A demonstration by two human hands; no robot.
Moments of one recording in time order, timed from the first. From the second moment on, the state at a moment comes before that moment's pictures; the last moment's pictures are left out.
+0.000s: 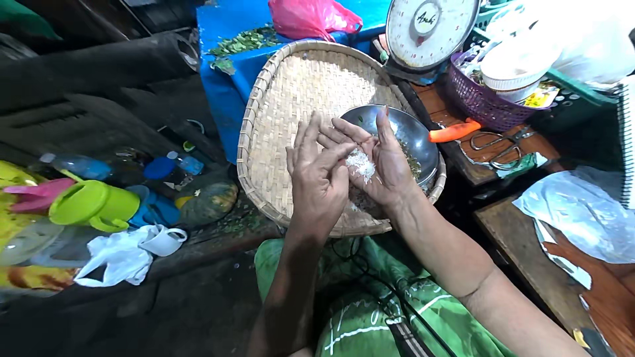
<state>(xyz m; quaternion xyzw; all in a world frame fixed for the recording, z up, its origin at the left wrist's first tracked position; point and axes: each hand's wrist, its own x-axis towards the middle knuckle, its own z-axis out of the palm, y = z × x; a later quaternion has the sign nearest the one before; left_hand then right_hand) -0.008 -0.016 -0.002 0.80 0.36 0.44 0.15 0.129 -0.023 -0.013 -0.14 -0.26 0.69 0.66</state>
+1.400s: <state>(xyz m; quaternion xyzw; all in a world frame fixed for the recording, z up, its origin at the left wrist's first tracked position) 0.010 -0.040 -0.005 0.09 0.01 0.57 0.82 0.147 -0.041 -0.025 -0.32 -0.66 0.22 0.64</state>
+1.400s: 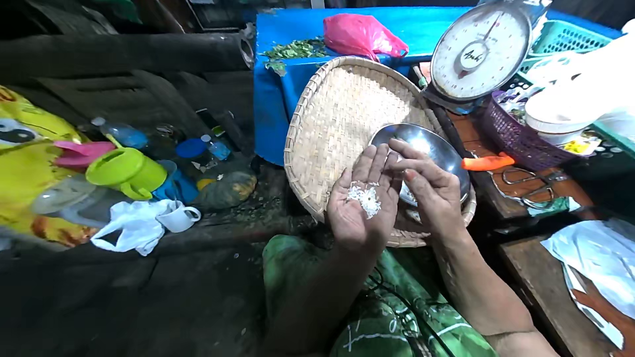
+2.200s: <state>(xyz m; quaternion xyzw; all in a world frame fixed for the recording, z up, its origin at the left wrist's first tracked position) 0.012 -0.043 -0.008 0.07 0.01 0.55 0.83 0.141 -0.059 -0.016 -0.36 -0.73 0.19 0.54</state>
